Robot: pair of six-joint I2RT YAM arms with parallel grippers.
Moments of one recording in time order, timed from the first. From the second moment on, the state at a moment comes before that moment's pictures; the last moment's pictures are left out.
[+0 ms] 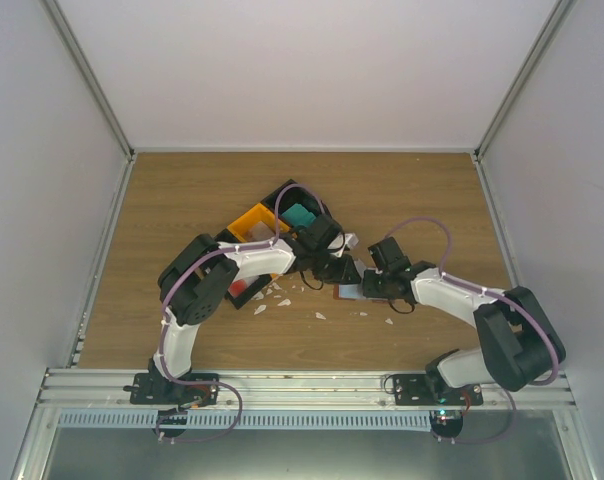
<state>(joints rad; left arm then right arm) -0.83 2.02 1.31 -0.18 0.54 -0.65 0.49 1.40 0.61 -0.36 0.04 0.50</state>
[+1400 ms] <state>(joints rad) -0.89 2.14 1.46 -0.17 0.57 -0.55 0.49 0.97 0.64 -0.63 0.30 0.70</state>
